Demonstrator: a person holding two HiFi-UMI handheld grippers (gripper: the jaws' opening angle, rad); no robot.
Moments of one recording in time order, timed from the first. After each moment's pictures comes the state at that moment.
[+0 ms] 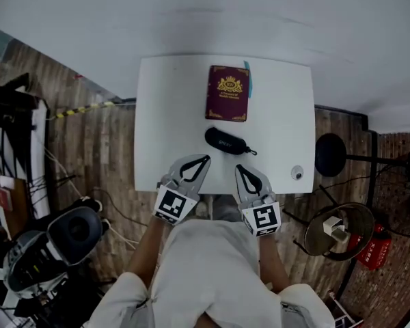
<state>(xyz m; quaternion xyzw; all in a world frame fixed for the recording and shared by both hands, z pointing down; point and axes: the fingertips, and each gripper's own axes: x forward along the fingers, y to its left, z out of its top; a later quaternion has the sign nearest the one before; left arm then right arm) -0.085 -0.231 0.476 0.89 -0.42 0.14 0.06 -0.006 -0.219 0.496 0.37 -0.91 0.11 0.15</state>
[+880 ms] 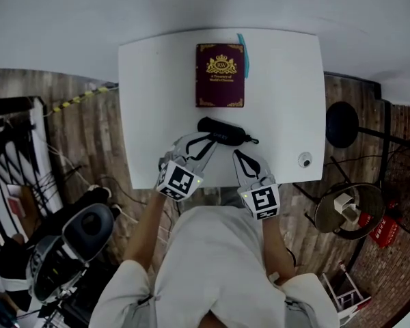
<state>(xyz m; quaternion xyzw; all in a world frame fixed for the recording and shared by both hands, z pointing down) -0.055 -0.291 0.578 0.90 -0.33 0.26 0.08 0.000 -0.258 0.579 0.36 -0.90 0.19 0.19</state>
